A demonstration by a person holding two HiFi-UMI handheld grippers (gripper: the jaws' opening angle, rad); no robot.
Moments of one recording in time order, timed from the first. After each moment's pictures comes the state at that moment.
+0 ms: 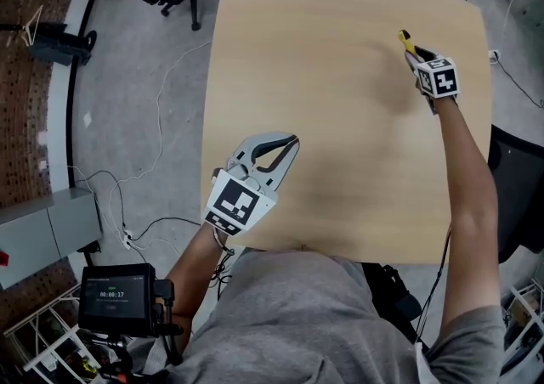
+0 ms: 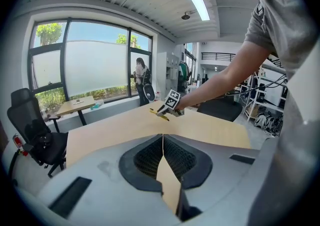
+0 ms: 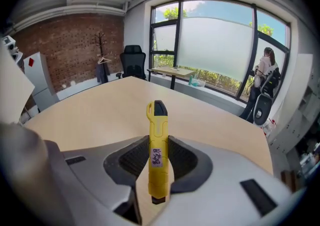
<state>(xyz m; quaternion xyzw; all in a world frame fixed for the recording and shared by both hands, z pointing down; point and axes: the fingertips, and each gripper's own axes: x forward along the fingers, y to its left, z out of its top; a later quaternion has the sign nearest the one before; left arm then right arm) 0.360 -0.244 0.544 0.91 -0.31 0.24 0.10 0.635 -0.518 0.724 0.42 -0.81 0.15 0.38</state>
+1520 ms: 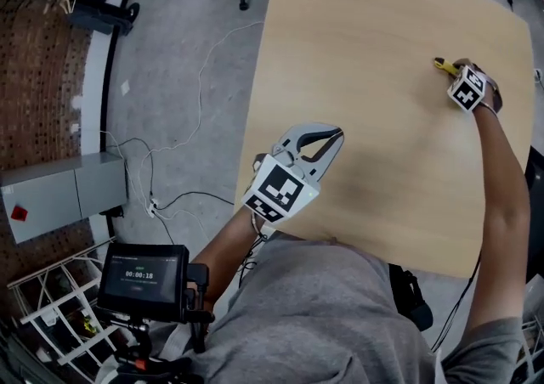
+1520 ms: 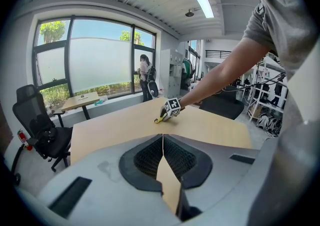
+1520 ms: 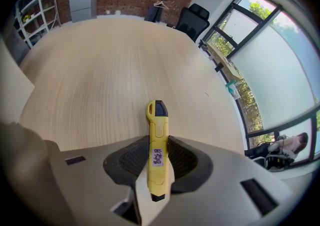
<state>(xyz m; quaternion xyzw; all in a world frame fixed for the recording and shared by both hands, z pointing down) 0.351 -0.244 0.557 0.90 -0.33 0.25 0.12 0.634 -0.487 0.803 0.20 -0.72 -0.05 0.66</state>
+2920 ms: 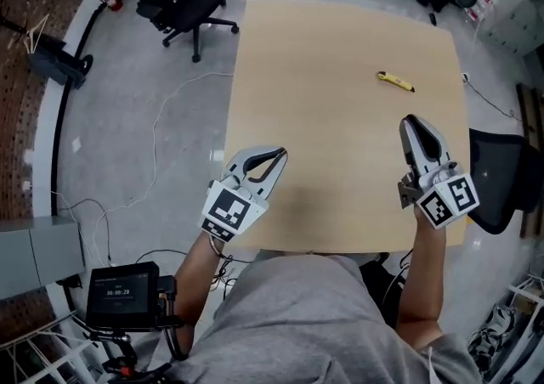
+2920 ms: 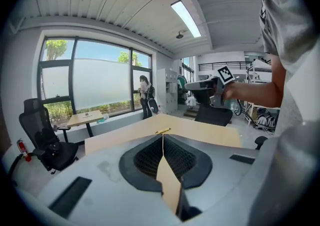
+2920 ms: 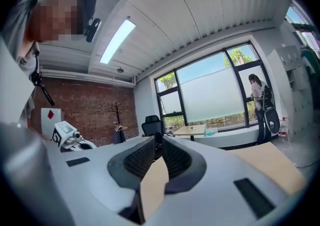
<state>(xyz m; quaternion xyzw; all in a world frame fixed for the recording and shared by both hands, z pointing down) 0.259 -0.146 0.489 0.93 -0.33 0.18 0.04 0.470 -0.206 0.408 0.44 -0.89 0.09 0.00</state>
